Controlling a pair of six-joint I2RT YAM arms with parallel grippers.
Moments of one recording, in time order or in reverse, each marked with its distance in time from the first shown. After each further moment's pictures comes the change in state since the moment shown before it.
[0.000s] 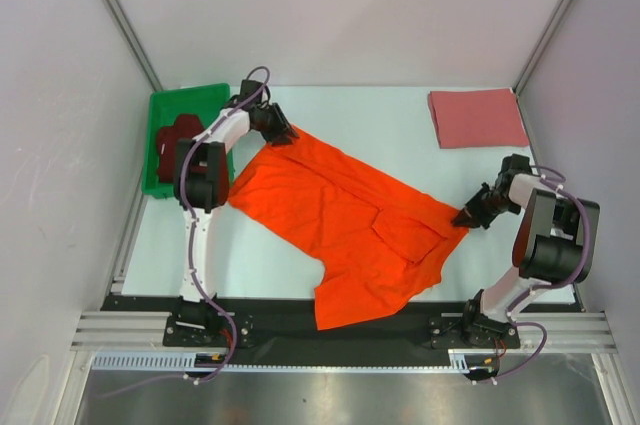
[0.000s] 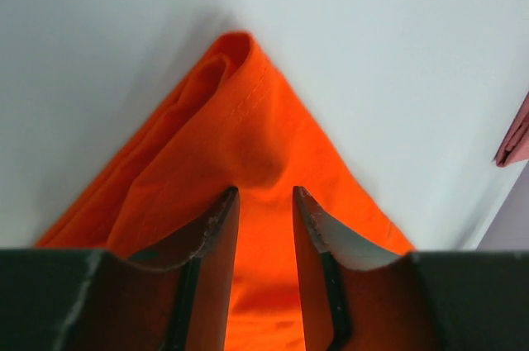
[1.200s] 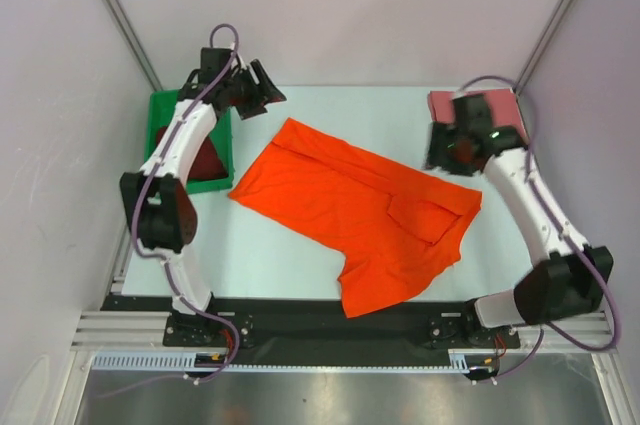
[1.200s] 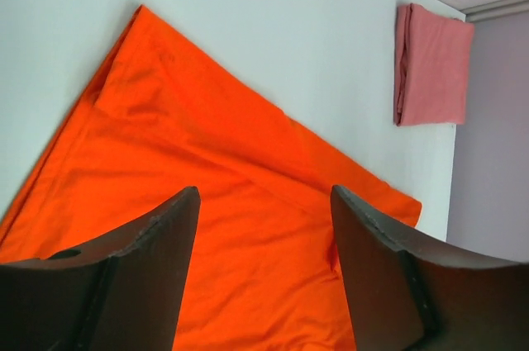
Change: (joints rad) left arm 0.010 -0.507 -0.165 -0.044 -0.047 0.075; right arm 0.417 -0.200 0.527 -0.344 0.389 -0.198
